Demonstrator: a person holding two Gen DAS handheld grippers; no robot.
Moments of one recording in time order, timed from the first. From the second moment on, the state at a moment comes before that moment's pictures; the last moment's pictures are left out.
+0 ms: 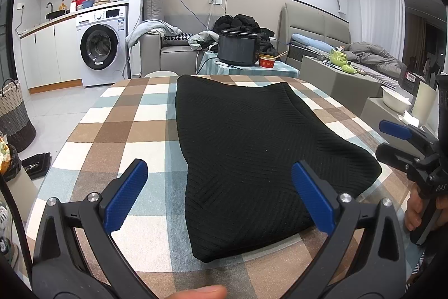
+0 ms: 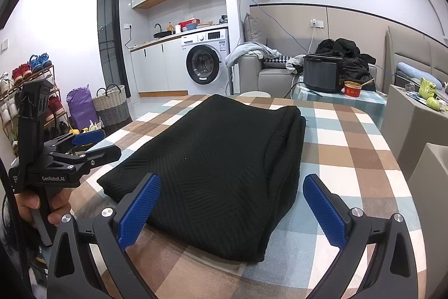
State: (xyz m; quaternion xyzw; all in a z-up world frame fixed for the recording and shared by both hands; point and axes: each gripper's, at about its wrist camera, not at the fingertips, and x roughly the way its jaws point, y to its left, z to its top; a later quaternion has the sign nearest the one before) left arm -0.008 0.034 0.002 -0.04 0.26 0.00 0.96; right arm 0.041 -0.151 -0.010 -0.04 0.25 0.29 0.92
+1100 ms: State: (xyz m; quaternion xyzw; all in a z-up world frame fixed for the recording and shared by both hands) left arm -0.007 0.034 0.001 -0.04 0.26 0.00 0.96; right arm 0.040 -0.151 -0.012 -0.04 0.25 0.29 0.92
